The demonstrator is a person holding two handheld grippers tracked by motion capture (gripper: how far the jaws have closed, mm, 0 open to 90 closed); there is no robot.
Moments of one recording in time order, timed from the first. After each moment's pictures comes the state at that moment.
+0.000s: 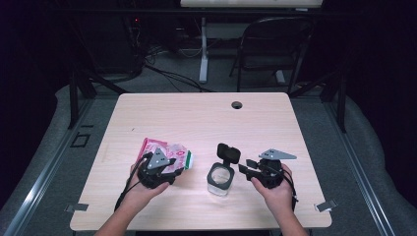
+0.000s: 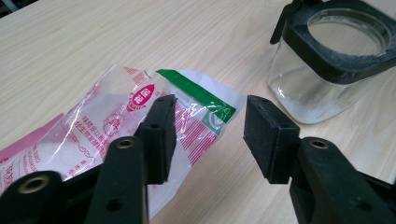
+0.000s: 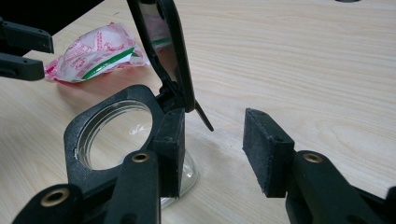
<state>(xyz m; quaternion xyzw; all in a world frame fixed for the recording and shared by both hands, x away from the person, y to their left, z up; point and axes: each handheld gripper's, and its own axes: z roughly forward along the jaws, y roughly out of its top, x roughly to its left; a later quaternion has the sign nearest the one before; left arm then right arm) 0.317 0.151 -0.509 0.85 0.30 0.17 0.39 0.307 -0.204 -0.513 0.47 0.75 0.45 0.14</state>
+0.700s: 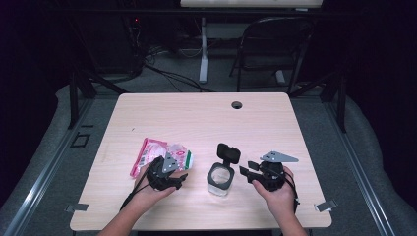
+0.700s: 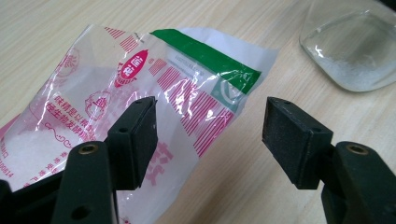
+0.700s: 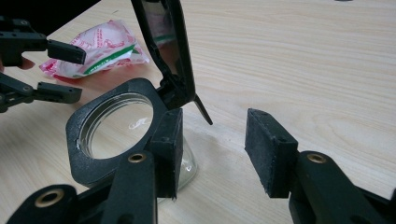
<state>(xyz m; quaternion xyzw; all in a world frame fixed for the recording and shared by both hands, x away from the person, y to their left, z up) 0.327 0.135 -0.544 0.88 0.29 0.20 0.33 0.300 -0.206 -0.514 0.47 0.74 0.45 0.15</state>
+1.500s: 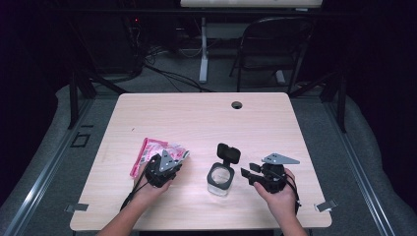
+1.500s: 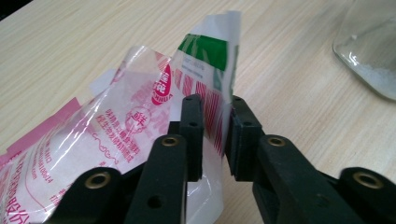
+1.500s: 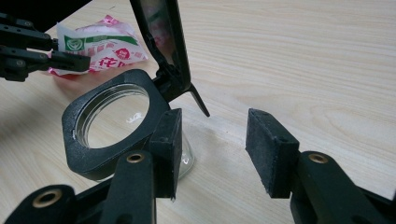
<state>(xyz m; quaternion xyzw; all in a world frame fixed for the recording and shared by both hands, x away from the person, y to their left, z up) 0.338 0.148 -0.548 0.86 0.30 0.23 0.35 0.296 -0.209 -0.518 0.48 0.74 0.45 0.14</state>
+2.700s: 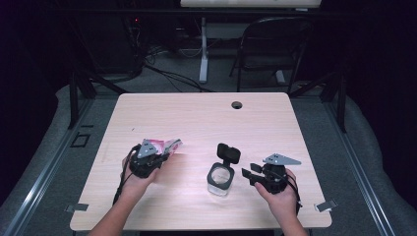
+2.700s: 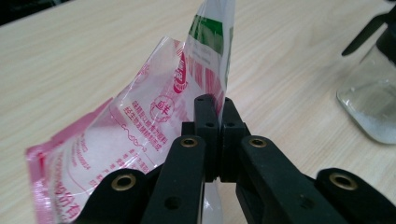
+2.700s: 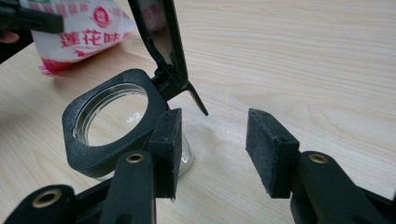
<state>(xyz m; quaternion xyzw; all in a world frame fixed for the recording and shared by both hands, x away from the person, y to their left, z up) 0.348 0.190 -0.515 0.81 0.36 0.20 0.41 0.295 -0.212 -0.518 0.48 0.74 0.45 0.14</state>
